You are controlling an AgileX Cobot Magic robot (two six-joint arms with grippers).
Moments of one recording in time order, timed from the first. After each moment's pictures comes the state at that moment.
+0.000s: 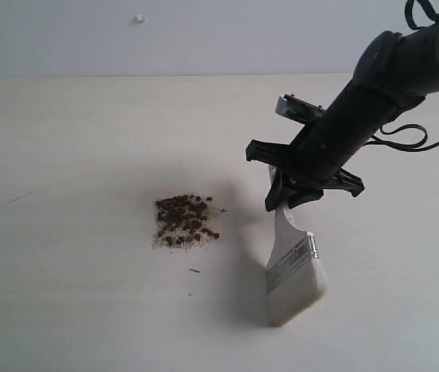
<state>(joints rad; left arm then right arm) -0.21 0.04 0.00 -0.06 0.14 -0.09 0.30 2.04 -1.21 0.65 0.83 -0.15</state>
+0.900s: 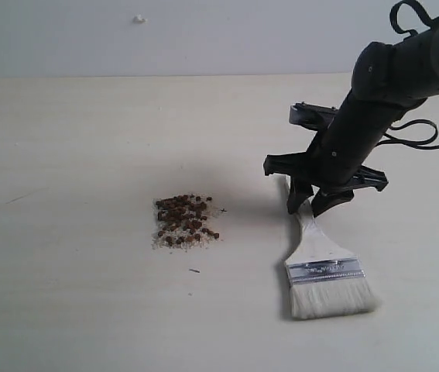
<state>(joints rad) -0.21 0.04 0.00 -0.06 0.14 -0.09 0.30 2.06 -1.21 0.35 0.75 0.04</state>
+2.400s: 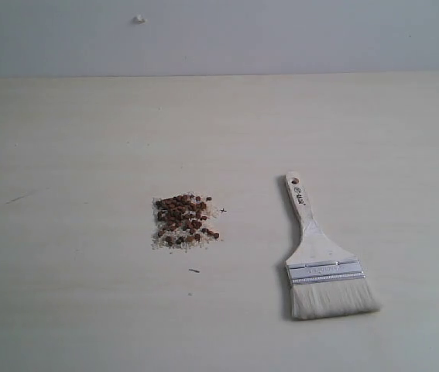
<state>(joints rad) -0.21 0.04 0.00 -0.06 0.14 -0.09 0.30 0.72 -0.85 0.08 0.75 0.24</state>
